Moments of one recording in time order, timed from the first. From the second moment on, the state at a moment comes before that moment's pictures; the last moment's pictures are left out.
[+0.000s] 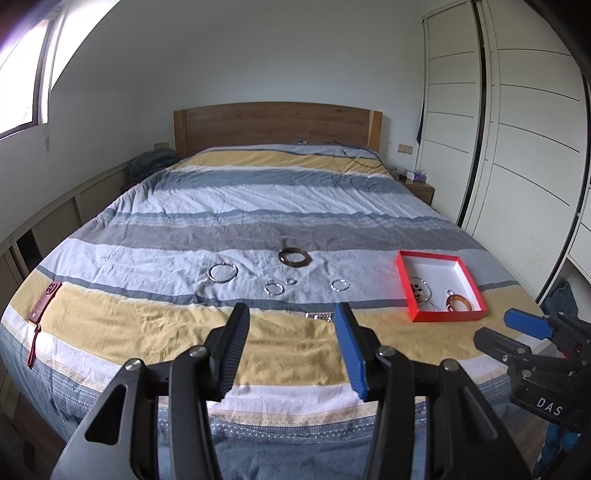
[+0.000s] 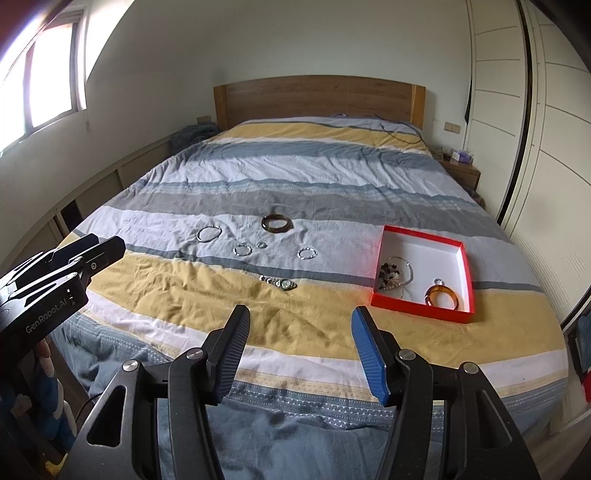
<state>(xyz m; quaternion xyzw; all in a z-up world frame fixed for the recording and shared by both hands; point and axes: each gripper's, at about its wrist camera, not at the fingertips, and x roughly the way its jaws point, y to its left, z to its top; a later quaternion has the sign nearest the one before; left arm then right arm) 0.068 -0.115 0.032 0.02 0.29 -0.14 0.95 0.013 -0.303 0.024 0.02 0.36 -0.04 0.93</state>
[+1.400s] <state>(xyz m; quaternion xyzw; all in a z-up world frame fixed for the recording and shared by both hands) 0.324 -0.140 -0.152 0.01 0.47 -0.12 0.88 0.260 -0.312 -0.172 0.00 0.46 0.10 0.88</state>
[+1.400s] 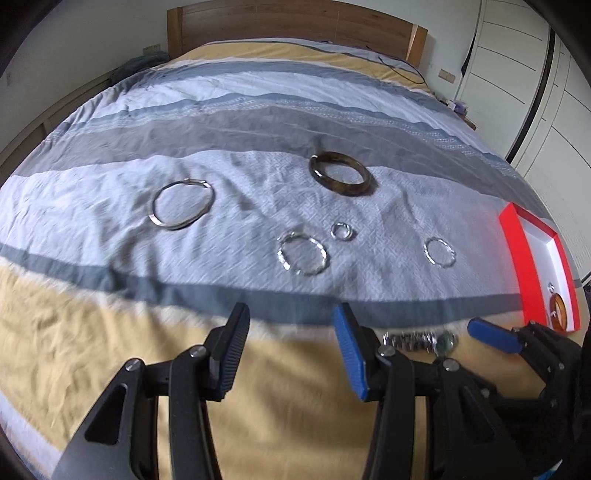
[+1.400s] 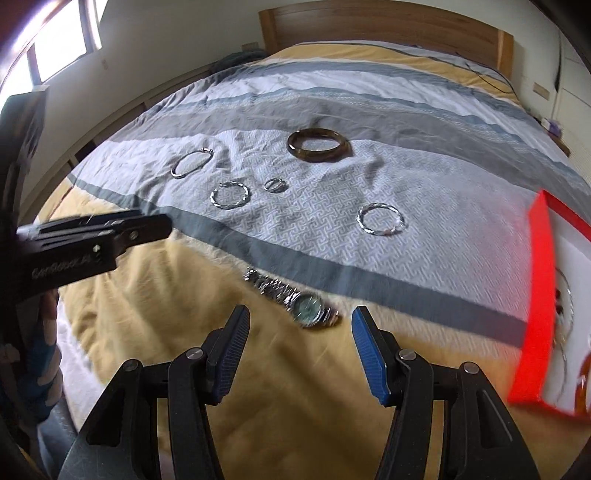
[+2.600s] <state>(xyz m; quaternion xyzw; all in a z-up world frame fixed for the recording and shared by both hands) 0.330 -0.199 -0.130 0.04 0.41 -0.16 0.90 0.243 -0.361 -0.146 0.09 0.38 0.17 0.90</state>
